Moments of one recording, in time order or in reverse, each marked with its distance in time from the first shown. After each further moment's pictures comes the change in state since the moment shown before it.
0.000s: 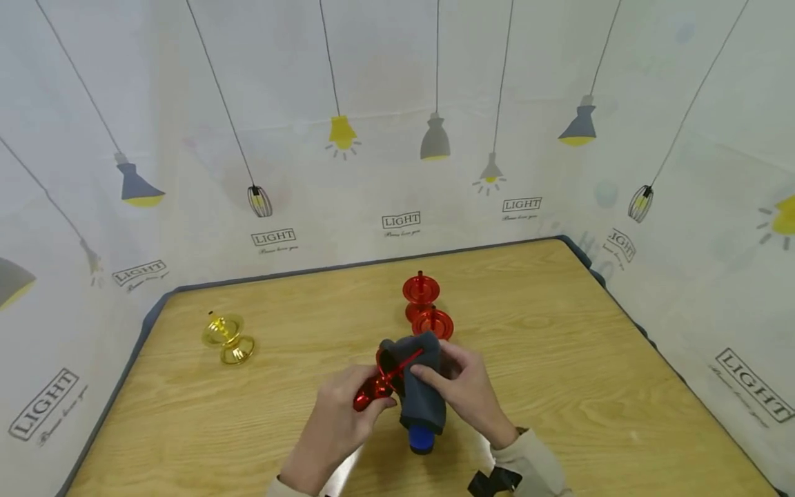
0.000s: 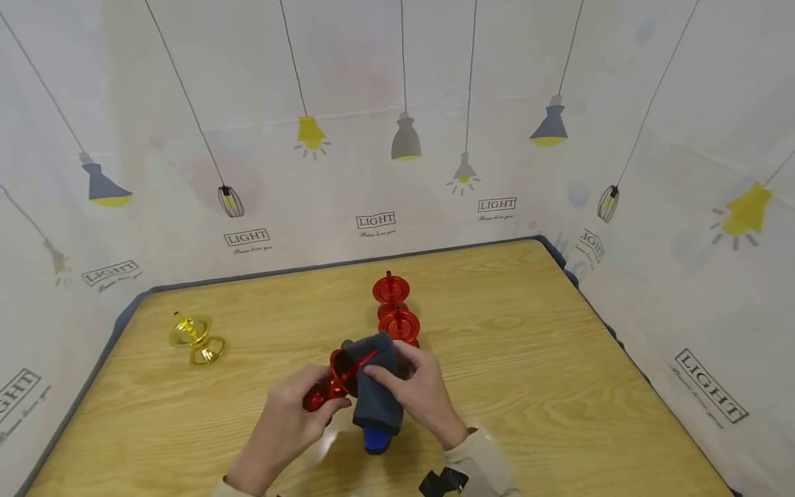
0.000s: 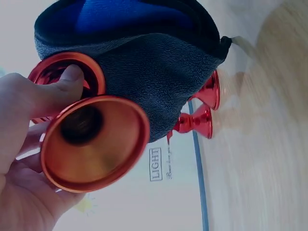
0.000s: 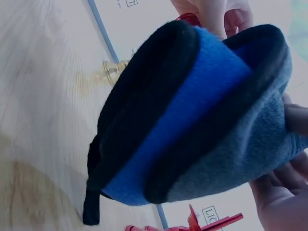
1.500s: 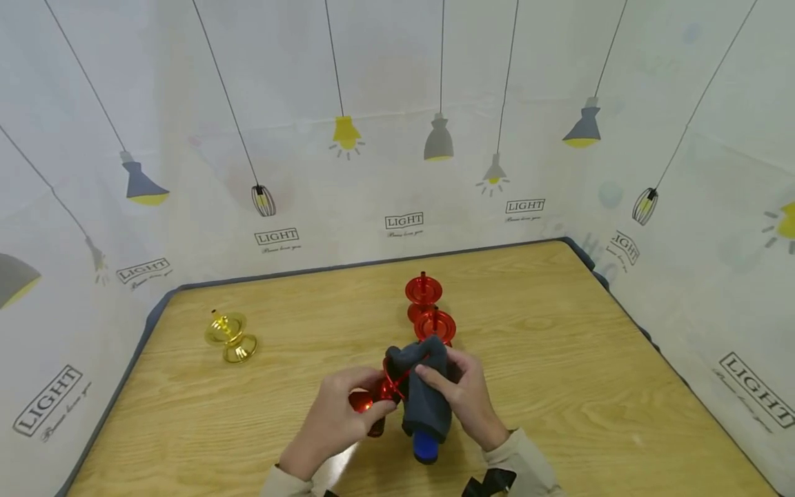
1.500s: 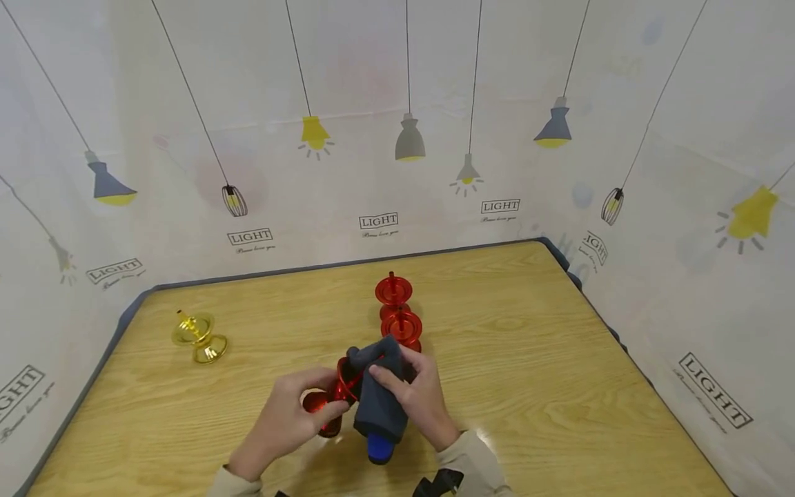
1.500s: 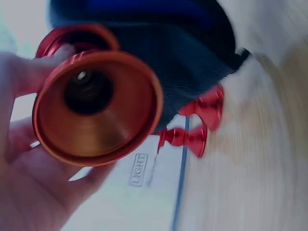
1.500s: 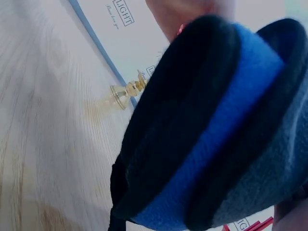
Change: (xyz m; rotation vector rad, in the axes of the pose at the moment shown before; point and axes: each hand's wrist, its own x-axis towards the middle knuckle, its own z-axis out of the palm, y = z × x) left_hand 0.001 -0.011 -0.006 -0.391 -0.233 -0.301; right_hand -0.003 0.007 0.008 0.106 0.075 0.062
